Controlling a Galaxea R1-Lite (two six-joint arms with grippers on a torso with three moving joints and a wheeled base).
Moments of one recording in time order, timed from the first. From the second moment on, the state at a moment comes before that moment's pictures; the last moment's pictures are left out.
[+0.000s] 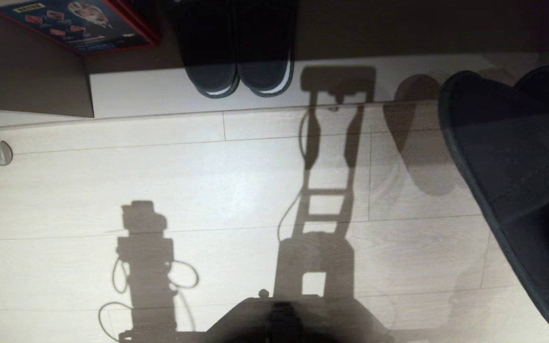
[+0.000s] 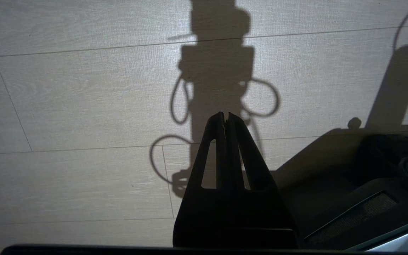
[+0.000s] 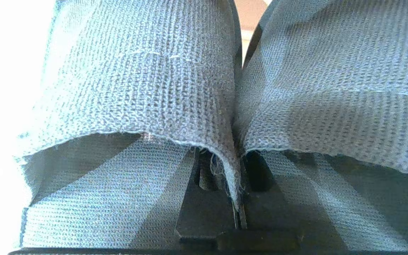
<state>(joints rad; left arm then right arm) 0.00 0.00 0.00 0.00 0.00 -0.01 0.34 0.92 -0.44 -0.67 -0.10 -0.14</state>
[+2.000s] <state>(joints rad) 0.00 0.00 0.00 0.00 0.00 -0.01 0.01 0.00 0.00 -0.01 0.01 -0.10</state>
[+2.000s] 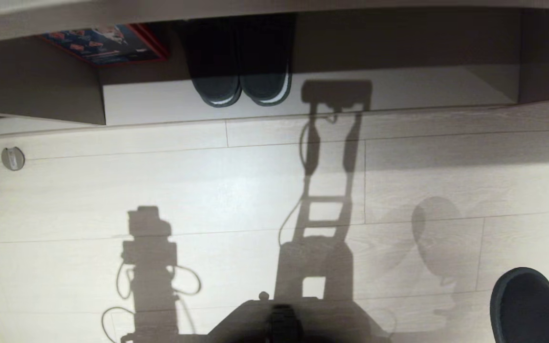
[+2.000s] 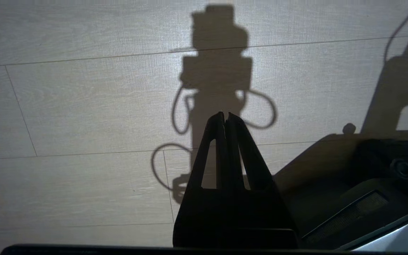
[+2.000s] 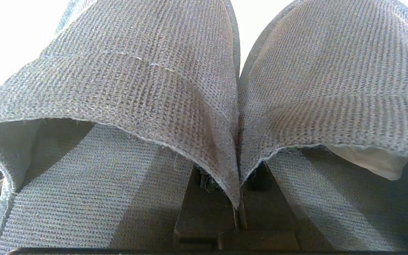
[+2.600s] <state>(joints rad) 0.00 0.00 0.00 0.00 0.00 -0.01 0.01 0.00 0.00 -0.01 0.01 -0.11</state>
